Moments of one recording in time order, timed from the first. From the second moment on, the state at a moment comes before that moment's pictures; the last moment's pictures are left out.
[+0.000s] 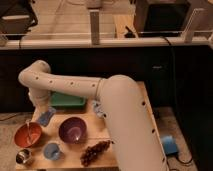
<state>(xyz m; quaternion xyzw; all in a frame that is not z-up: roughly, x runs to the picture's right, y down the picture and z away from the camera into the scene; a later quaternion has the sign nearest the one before) -0.338 0.097 0.764 -0.25 -0.28 -0.46 0.80</state>
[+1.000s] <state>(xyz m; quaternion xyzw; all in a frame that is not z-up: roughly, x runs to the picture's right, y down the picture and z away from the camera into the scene) -0.304 0.029 0.812 -0.17 -0.25 -0.42 0.86</state>
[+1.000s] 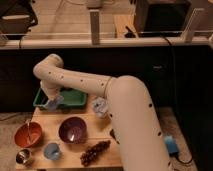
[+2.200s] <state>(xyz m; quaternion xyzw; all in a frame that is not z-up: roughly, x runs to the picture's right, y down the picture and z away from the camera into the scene) -0.273 -0.030 0.861 -0.11 -0.25 -0.38 0.88</state>
